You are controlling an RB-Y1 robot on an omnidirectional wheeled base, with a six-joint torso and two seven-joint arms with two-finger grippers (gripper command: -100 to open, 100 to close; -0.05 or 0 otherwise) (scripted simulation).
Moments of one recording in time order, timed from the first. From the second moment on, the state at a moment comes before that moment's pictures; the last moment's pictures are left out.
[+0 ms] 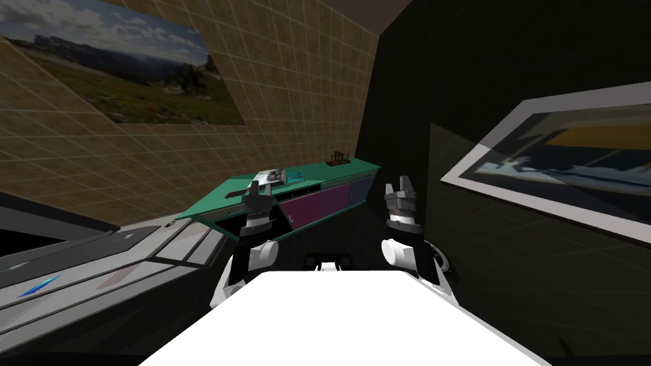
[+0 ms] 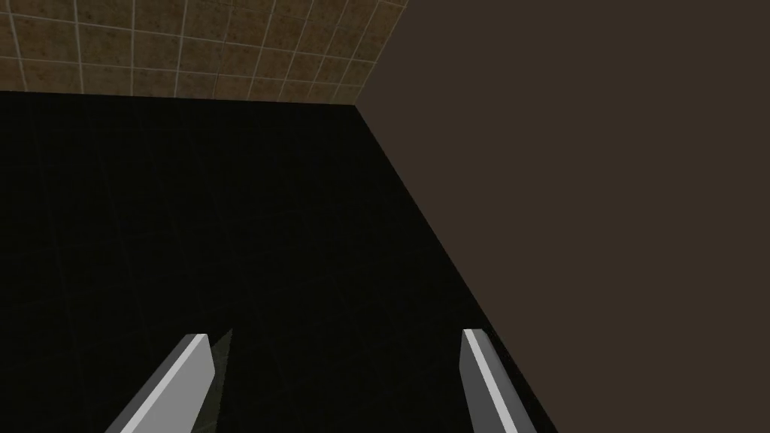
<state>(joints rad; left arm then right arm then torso) 0.47 0.01 0.04 -2.31 0.02 -0.39 0.16 0.47 -0.02 -0.05 -2.33 -0.08 -0.36 0.14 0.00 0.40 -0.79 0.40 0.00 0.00</state>
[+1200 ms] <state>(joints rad) 0.45 0.12 0.05 -2.16 0.05 -0.51 0.18 0.47 -0.02 -0.05 -2.32 -0.08 -0.36 0.14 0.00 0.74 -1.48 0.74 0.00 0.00</state>
